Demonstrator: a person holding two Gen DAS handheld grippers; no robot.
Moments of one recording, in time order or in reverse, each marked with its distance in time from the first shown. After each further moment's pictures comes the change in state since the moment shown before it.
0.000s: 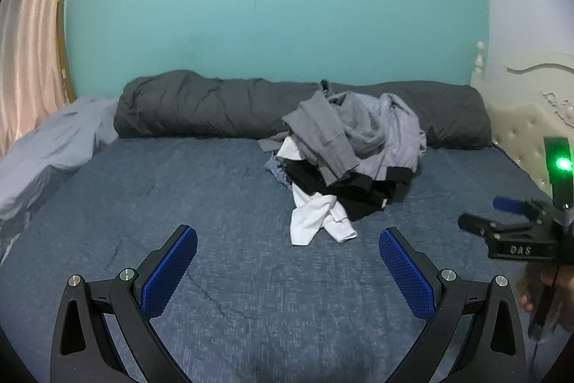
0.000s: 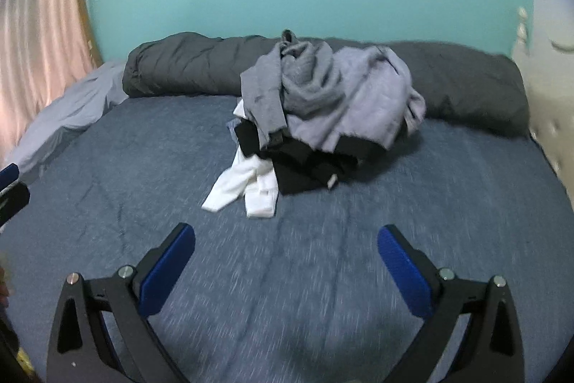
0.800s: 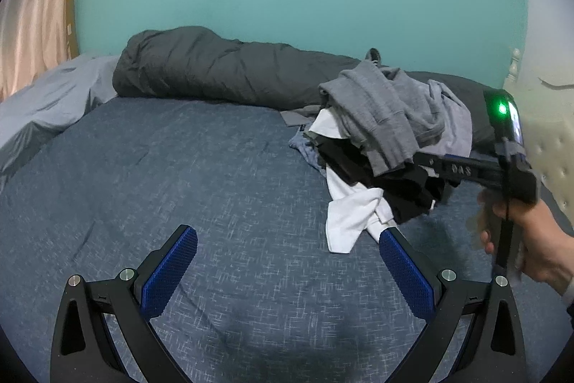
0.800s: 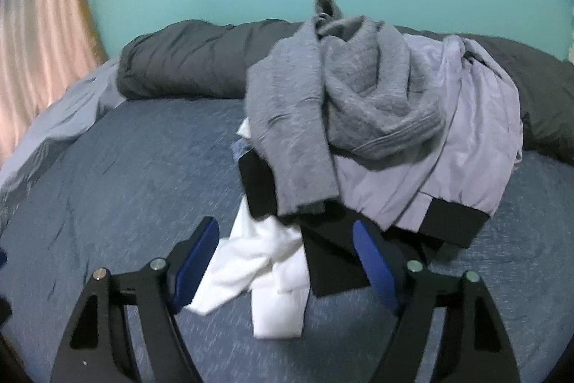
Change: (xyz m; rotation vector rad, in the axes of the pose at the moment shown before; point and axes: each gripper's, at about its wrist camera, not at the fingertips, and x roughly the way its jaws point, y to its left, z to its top) left arm 0.124 0.067 -0.017 -0.121 0.093 -0.018; right arm 0.208 0.011 0.082 0.024 0.046 0.090
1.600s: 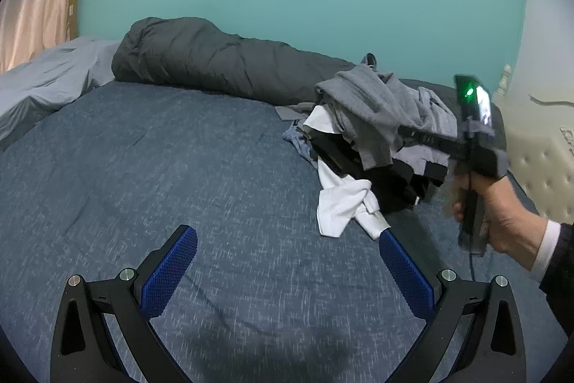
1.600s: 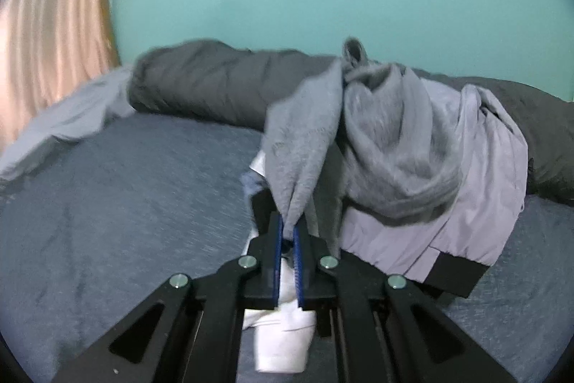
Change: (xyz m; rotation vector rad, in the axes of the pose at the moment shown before) left arm -0.034 0.016 -0.025 -0.040 -0.010 -0.062; right arm -0.035 0.032 0.015 -0.119 -0.138 0.034
